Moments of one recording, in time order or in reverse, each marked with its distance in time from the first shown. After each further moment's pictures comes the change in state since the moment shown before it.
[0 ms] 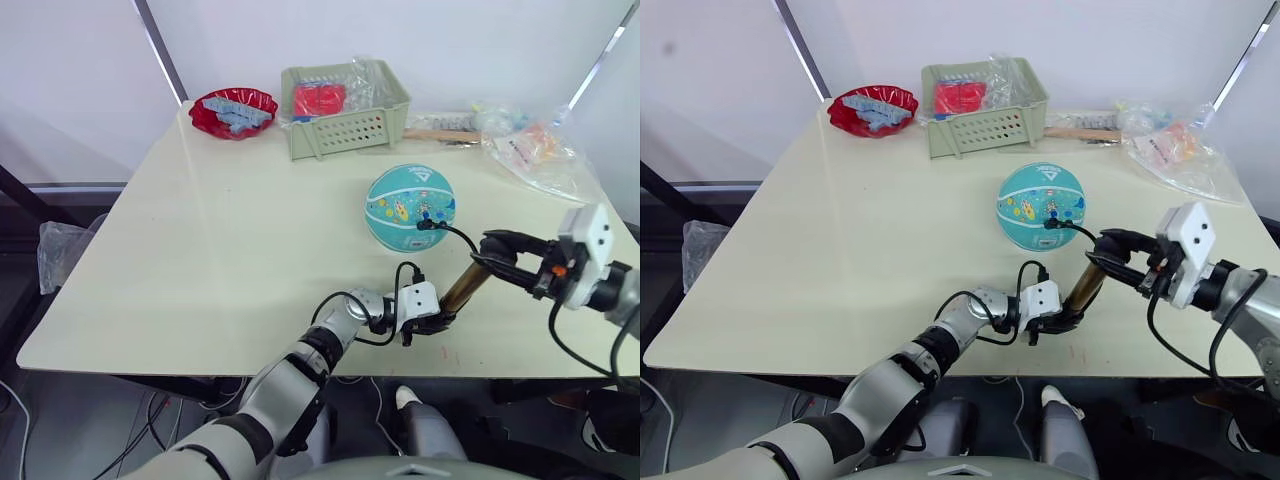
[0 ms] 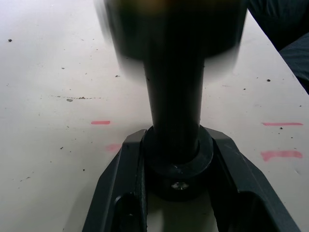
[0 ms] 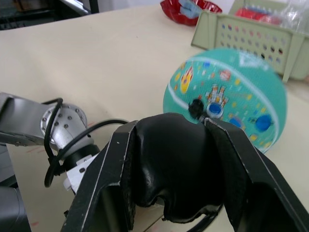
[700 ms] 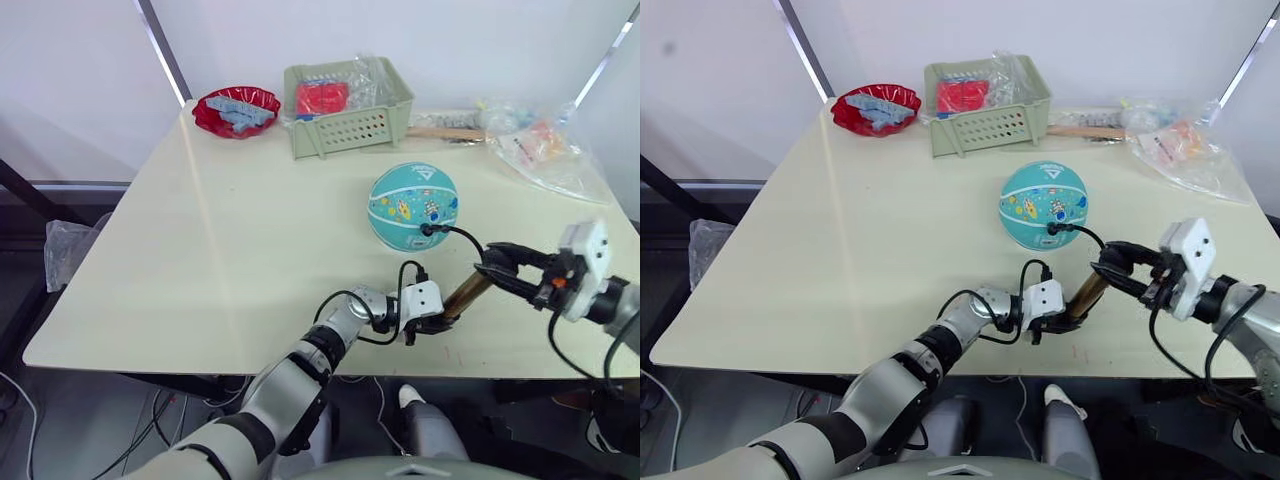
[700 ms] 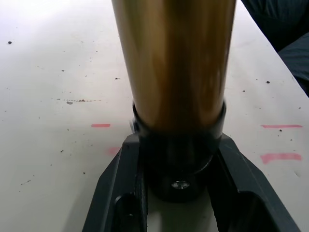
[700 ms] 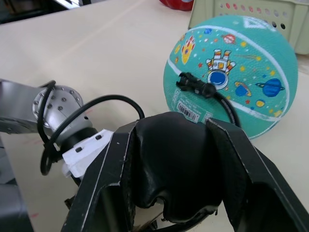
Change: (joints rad) left arm -0.012 -0.013 0.001 0.000 0.000 -0.001 -0.002; right arm 0.010 0.000 -0.109 0.017 0.061 0.037 0.037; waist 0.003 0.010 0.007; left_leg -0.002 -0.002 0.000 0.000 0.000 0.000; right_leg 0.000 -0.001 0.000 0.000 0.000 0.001
